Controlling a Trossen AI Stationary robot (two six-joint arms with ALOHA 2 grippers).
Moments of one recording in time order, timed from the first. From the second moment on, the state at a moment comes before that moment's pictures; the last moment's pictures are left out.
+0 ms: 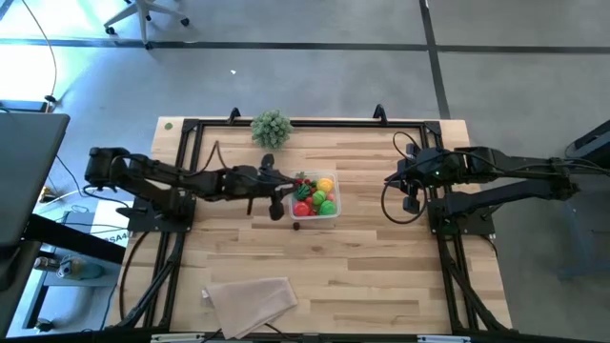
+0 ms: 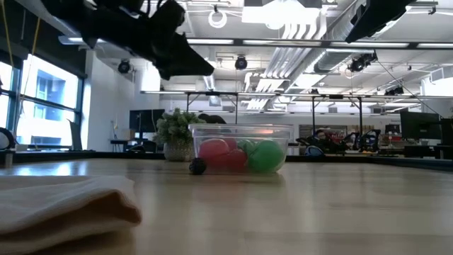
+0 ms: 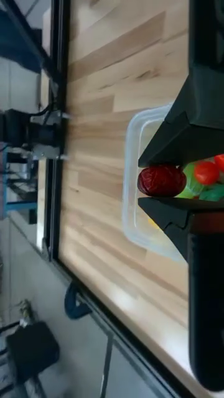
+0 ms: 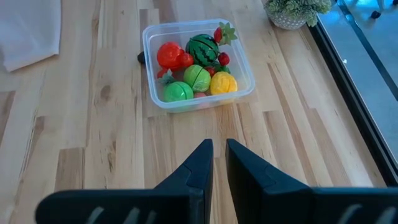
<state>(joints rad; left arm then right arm) 0.14 1.36 0.61 0.43 -0.21 0.00 -0.02 0.82 0.97 -0.90 0.14 0.03</state>
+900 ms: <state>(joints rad) 0.14 1.66 0.74 0.28 -0.08 -0.10 -0.02 0.82 0.97 -0.90 0.14 0.03</state>
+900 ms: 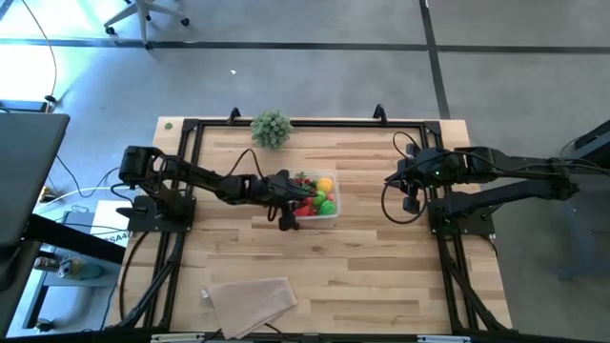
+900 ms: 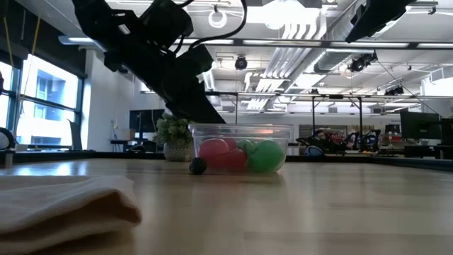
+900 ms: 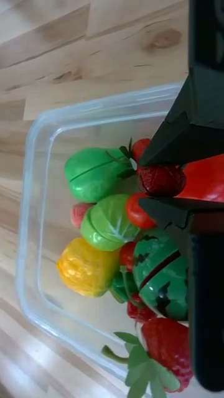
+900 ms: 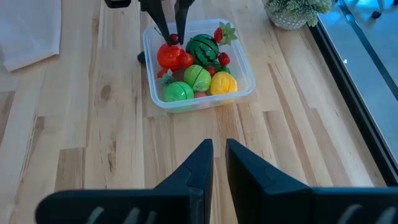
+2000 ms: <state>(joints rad) 0.14 1.66 0.74 0.30 -0.10 -0.06 -0.02 0.82 0.97 -0.90 0.14 0.03</state>
